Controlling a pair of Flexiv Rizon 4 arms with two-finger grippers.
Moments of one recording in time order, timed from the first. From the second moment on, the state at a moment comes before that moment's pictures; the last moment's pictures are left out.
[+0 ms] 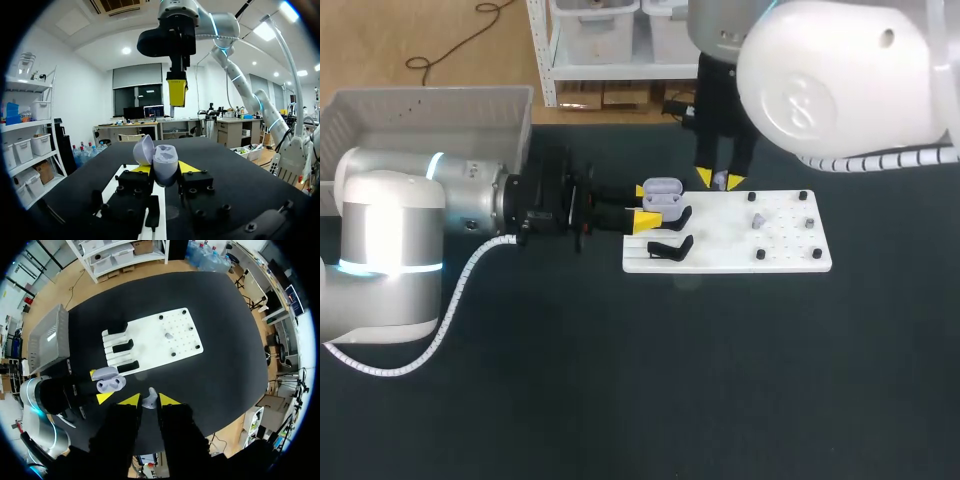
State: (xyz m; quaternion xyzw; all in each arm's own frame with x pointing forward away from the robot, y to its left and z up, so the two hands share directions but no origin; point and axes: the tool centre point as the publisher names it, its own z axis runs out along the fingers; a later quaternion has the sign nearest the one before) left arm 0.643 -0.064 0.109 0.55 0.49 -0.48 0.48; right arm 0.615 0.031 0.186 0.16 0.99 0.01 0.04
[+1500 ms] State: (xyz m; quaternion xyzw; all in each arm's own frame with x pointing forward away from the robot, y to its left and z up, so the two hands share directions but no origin) left arm 0.643 -0.064 0.109 0.55 0.49 -0.48 0.48; right arm 0.626 0.092 0.169 0.23 0.97 -0.03 0.02
